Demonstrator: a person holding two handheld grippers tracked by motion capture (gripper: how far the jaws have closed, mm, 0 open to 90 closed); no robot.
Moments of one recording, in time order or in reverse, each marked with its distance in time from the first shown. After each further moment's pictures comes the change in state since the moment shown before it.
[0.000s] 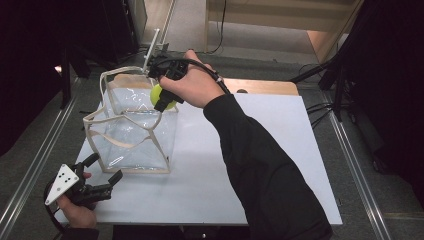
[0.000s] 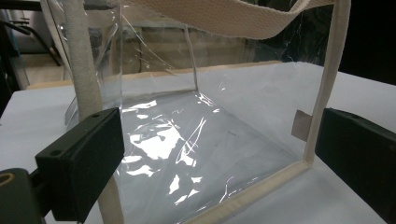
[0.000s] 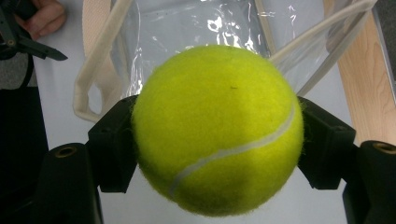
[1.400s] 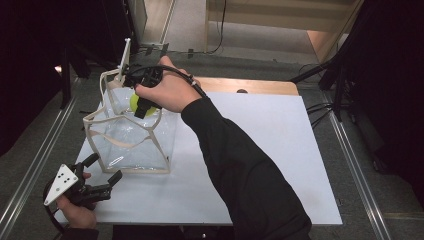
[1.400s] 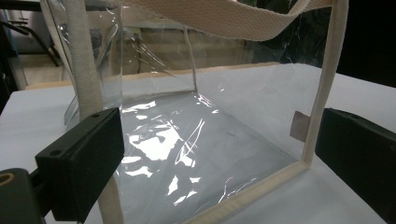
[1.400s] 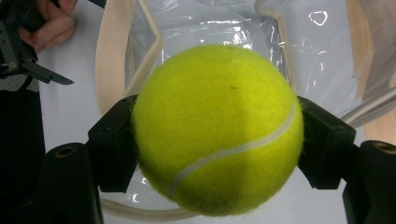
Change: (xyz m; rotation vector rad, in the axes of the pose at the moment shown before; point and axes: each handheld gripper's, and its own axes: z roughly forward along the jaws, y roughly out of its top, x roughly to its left) left arm 0.000 0.000 -0.001 -0.010 -0.005 -0.011; right arm 0.017 0.040 0.034 0.022 0.024 -0.071
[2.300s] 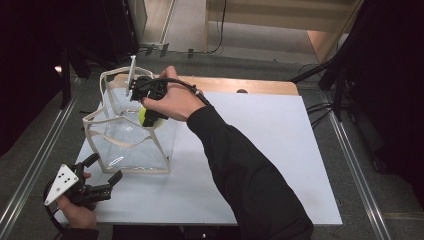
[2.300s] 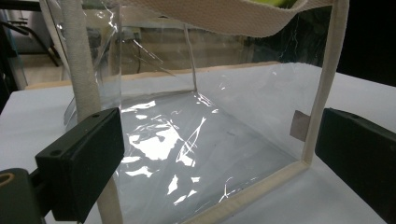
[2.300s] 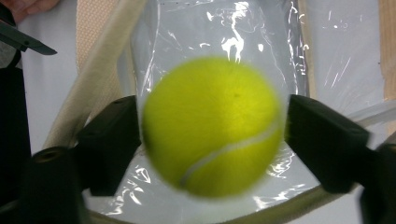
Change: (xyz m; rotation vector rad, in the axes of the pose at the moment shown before) left arm 0.000 0.000 0.000 0.005 0.000 0.006; right arm 0.004 -0.017 0.026 0.038 0.003 -0.036
